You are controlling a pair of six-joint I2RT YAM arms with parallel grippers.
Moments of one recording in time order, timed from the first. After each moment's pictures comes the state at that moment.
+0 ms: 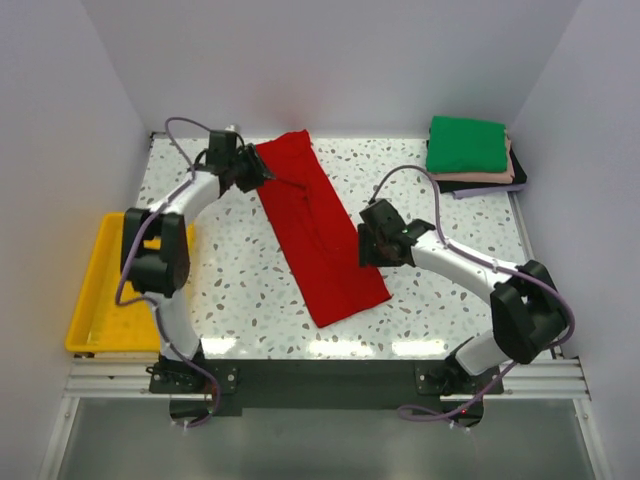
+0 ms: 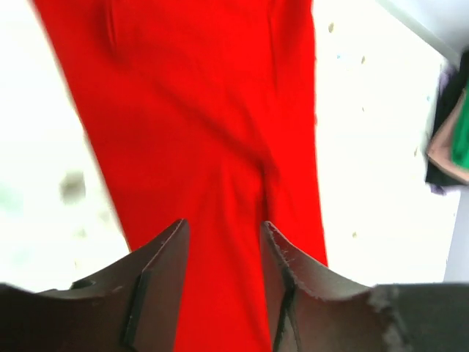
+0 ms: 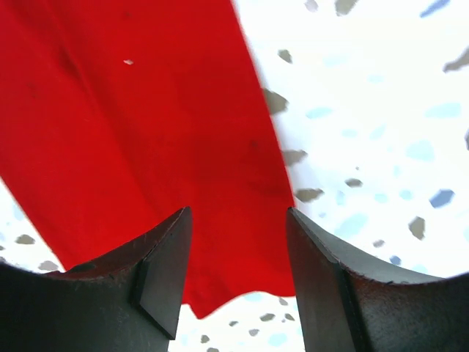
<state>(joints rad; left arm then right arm) -0.14 2.03 1.54 -0.22 0.26 -0.63 0.64 1.52 1.01 -0.56 0.20 0.57</state>
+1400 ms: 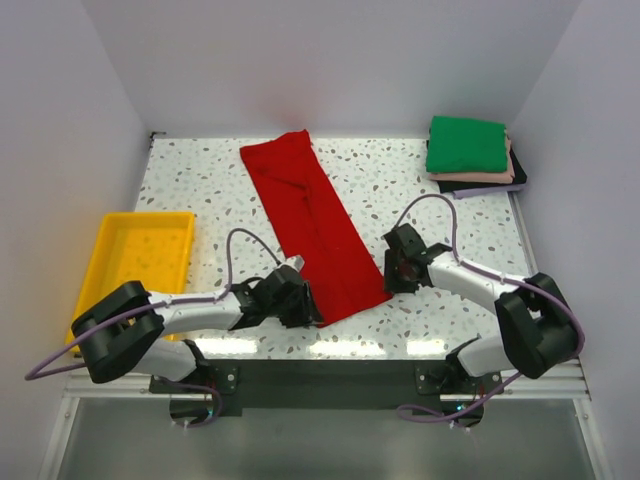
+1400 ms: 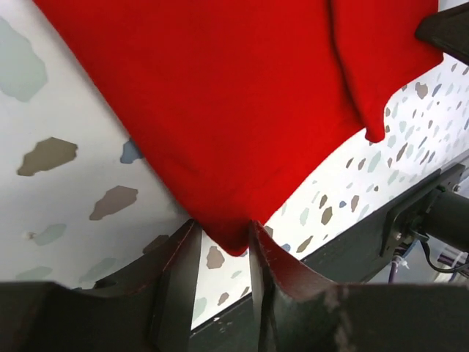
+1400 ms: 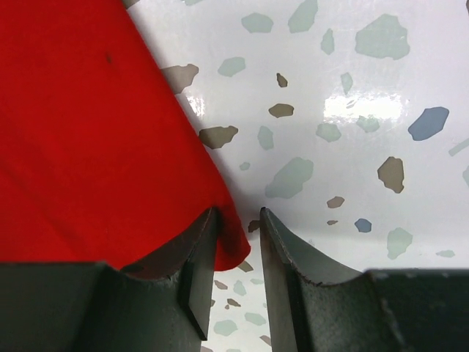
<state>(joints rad) -0.94 1.36 0.49 -0.01 0.07 -1.08 0.53 1.41 0.71 -0.47 0.10 0.58</state>
